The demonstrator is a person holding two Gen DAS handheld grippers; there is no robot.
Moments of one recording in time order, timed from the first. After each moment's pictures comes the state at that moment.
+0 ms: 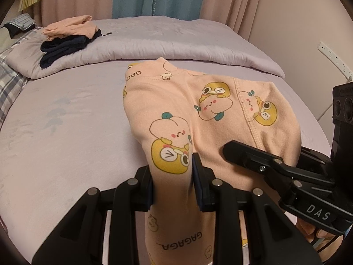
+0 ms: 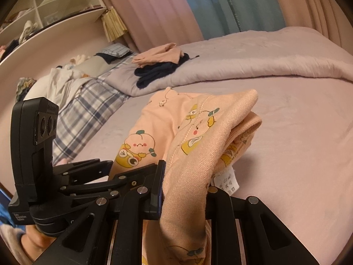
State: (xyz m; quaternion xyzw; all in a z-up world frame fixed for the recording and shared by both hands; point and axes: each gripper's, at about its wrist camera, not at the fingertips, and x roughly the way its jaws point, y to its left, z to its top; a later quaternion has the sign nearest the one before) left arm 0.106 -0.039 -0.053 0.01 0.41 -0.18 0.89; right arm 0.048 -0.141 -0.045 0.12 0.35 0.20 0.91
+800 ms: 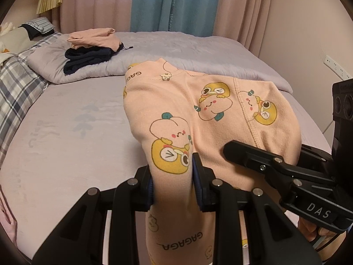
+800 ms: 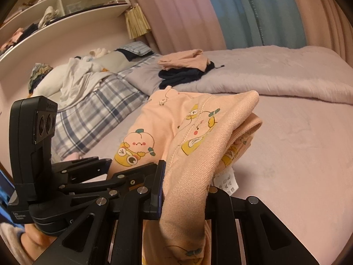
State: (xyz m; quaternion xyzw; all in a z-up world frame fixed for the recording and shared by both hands) left arm 0.081 0.012 -0.024 -0.01 0.37 -0.14 0.92; right arm 0.045 -0.092 -0.021 0.08 0.32 0.24 0.91
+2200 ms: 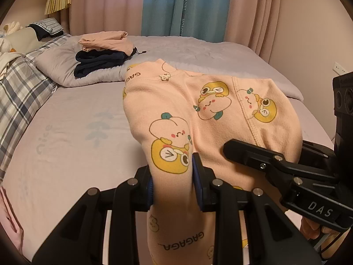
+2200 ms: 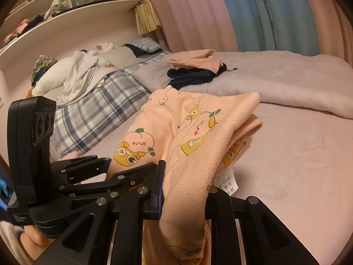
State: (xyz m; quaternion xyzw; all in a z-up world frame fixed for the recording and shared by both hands) left arm 0.096 0.034 -0.023 -0.01 0.36 -0.12 0.93; right arm 0.051 -0.070 -0.018 0.07 0.31 0.25 0.91
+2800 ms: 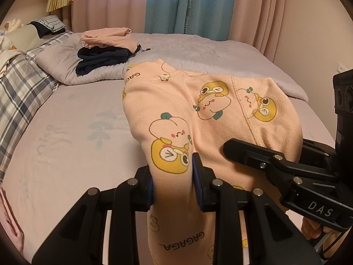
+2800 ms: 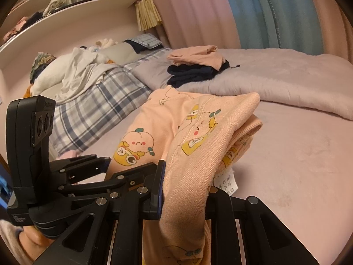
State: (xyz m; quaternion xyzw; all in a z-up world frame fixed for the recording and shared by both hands) left arm 0.118 0.047 -0.033 -0.01 0.36 -0.11 0.93; right arm 0.056 -0.066 -0.025 0.06 0.32 0.25 0.91
